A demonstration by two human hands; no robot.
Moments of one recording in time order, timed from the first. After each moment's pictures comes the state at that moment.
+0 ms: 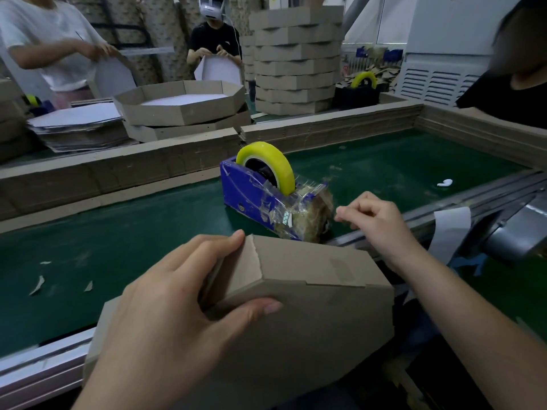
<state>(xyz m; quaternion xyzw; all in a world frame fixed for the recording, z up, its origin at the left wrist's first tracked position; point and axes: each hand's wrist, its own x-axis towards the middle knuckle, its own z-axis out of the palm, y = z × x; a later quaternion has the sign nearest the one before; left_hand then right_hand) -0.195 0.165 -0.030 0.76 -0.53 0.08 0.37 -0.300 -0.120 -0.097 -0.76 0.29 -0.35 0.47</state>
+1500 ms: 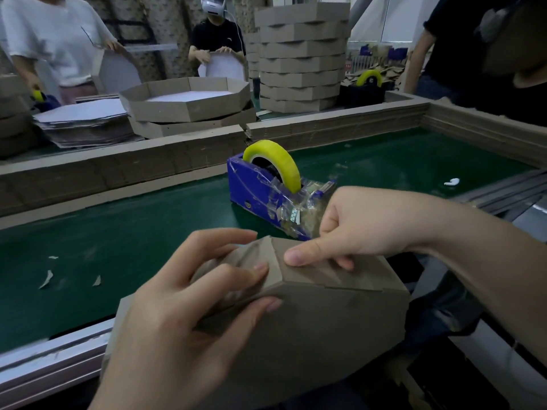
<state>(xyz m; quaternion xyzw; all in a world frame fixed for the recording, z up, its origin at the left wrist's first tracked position) -0.199 0.168 -0.040 0.68 -0.59 0.17 0.41 -0.298 -0.031 0.024 -0.93 0.17 0.11 0.30</state>
